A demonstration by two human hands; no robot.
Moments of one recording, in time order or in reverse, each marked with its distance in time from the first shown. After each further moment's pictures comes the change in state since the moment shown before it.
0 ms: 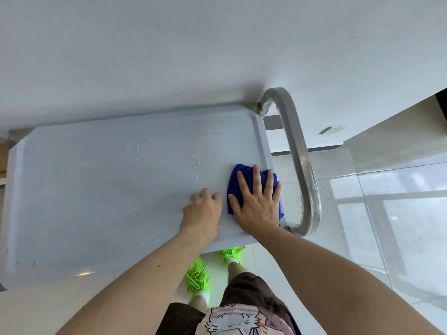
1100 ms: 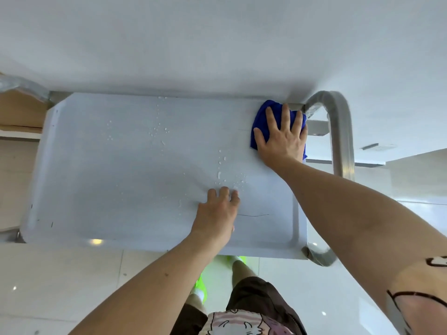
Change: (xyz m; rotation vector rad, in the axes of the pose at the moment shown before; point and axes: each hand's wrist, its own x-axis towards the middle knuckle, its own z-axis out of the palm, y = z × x) left_hand 0.003 -0.001 0.008 -0.054 0.017 -0.059; right_hand 0.181 -0.017 -0.032 0.021 0.038 -0.054
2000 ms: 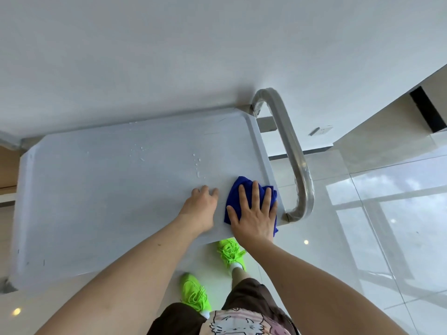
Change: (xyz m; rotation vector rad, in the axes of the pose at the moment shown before) left_hand -0.010 -0.018 -0.010 0.035 -0.109 0.186; right_hand -0.245 -0.020 0.038 0.057 -0.073 0.238
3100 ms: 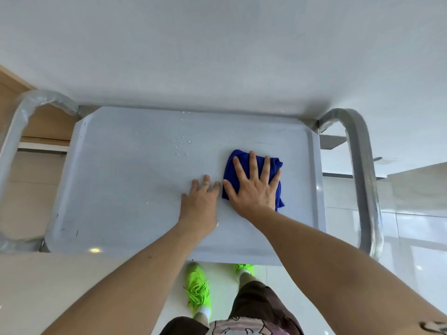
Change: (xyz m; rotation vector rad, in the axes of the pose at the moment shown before) left_hand 0.001 -0.083 0.002 -0.188 0.045 -0.339; right_hand 0.115 -0.111 -0.007 -0.091 -0.022 -0.372
